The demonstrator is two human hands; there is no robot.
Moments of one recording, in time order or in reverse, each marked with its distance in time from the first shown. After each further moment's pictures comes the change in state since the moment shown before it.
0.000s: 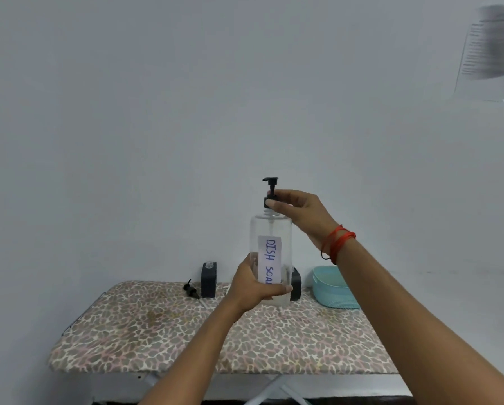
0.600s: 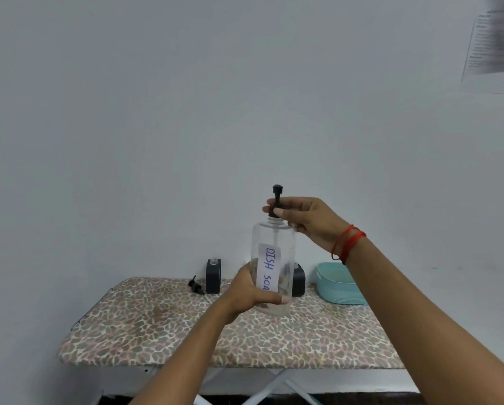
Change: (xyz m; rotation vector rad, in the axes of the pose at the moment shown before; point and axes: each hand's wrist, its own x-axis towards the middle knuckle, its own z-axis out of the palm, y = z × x) left_hand -0.012 -0.011 -0.017 0.020 -0.161 -0.093; right_hand -0.006 0.015 -0.011 0.144 -0.206 0.082
